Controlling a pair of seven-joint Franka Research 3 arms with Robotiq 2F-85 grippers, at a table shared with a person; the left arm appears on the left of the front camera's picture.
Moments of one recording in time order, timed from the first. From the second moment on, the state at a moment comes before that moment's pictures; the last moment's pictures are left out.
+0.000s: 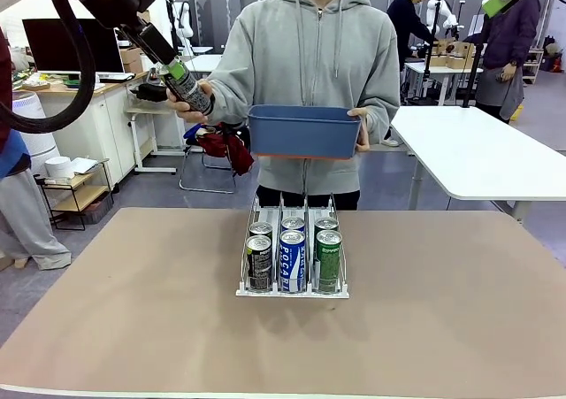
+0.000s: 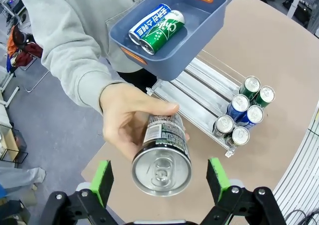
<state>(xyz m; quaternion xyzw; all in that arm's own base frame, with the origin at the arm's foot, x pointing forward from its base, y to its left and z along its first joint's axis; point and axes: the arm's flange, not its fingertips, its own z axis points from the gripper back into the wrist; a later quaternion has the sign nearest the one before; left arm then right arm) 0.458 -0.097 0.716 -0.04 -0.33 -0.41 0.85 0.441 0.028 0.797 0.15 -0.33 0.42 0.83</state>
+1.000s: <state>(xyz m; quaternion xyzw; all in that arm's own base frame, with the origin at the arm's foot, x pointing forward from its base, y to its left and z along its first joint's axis) 0.475 -0.103 0.698 -0.07 -0.32 -0.40 0.85 0.441 0.028 0.797 0.15 -0.33 0.42 0.83</state>
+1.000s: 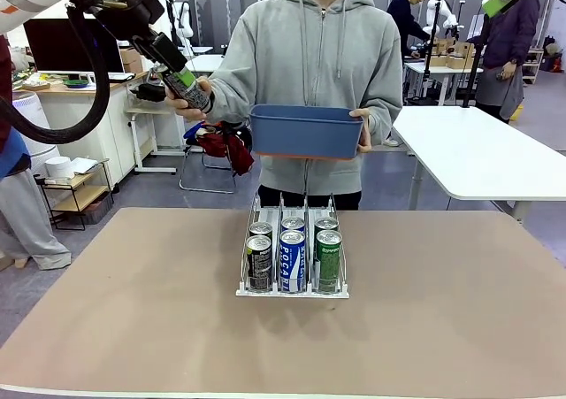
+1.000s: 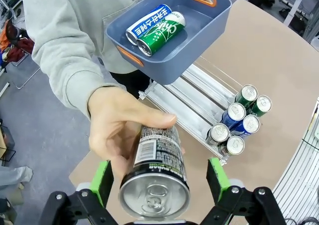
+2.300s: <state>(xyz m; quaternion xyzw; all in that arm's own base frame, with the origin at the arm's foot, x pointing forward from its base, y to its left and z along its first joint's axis) 0.473 -0.101 0.701 -0.06 -0.33 -0.40 0.85 0.441 0.028 0.797 0.15 -0.33 0.42 0.83</state>
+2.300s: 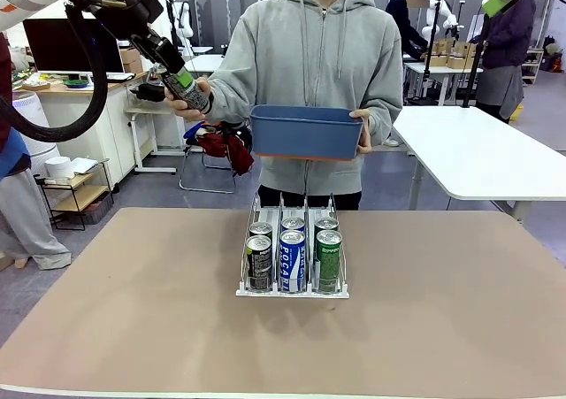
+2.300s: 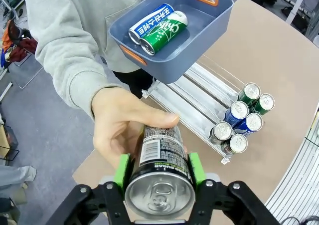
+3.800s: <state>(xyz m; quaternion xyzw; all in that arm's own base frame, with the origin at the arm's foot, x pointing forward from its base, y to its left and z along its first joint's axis) 0.473 -0.105 0.701 -0.06 -0.32 -0.40 0.86 0.441 0.028 0.797 0.15 -0.33 0.42 0.83</state>
